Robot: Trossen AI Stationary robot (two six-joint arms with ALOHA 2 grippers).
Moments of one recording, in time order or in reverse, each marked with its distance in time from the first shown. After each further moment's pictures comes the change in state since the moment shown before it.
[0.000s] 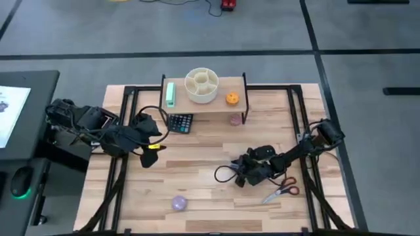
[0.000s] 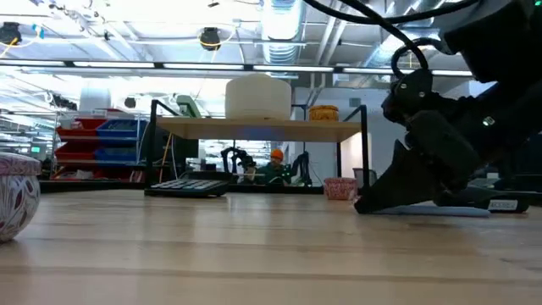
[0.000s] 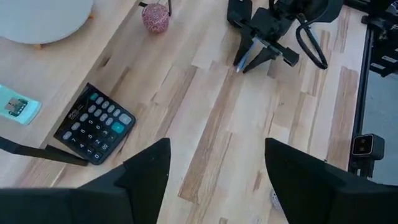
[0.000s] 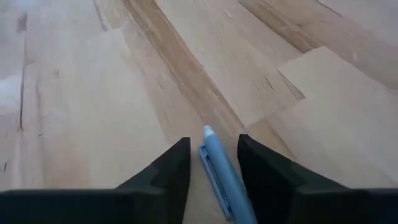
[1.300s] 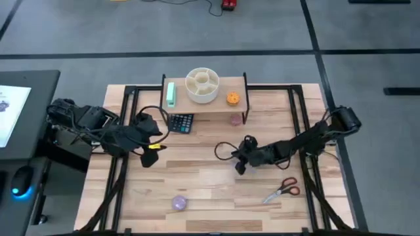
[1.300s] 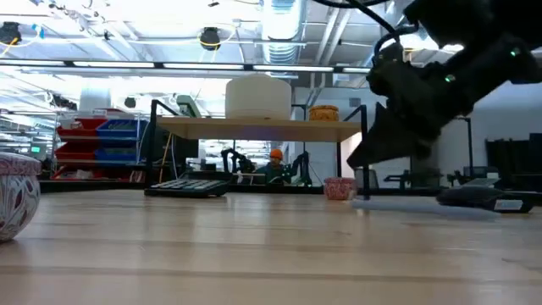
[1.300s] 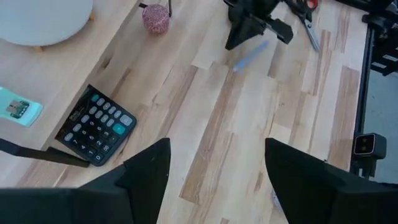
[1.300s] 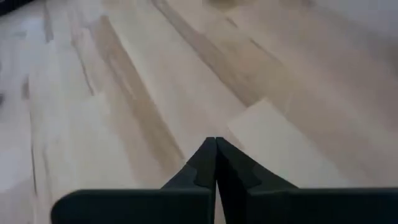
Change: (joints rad) left arm 0.000 0.000 0.000 0.001 -0.002 0.011; right arm -0.226 -0.357 0.010 -0.135 -0.113 -0.056
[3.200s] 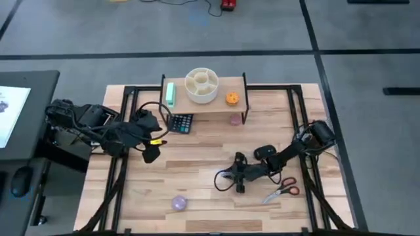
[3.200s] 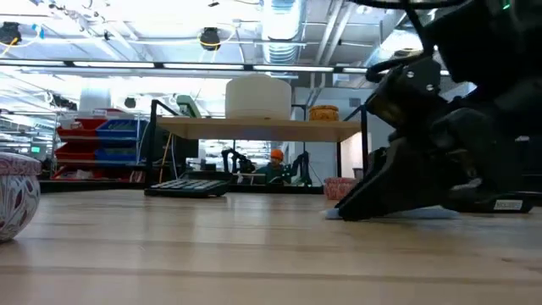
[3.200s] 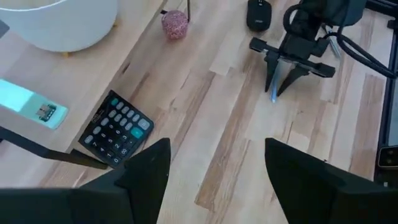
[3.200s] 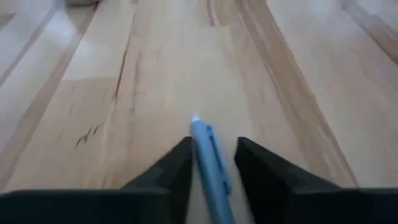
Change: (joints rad) left arm 0.049 0.000 0.000 -0.011 -0.031 0.030; right arm 0.145 0.455 0.012 0.435 -0.174 -0.352
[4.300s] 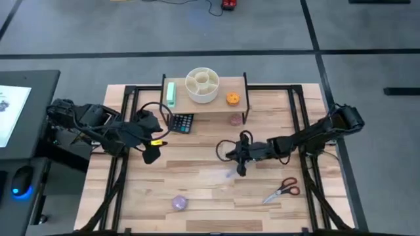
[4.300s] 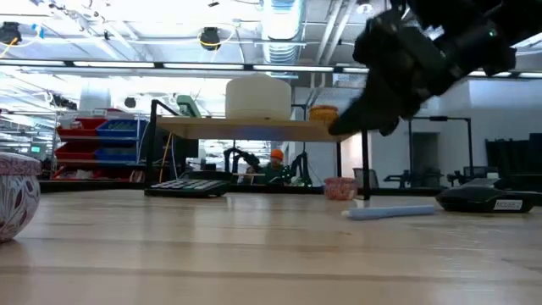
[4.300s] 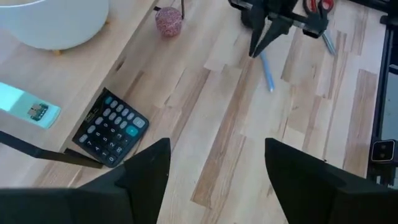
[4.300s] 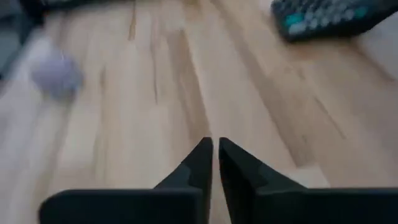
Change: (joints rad) left arm 0.000 0.000 0.000 0.003 0.025 0.006; right arm -0.195 -0.474 0.022 -0.416 -0.127 -0.057
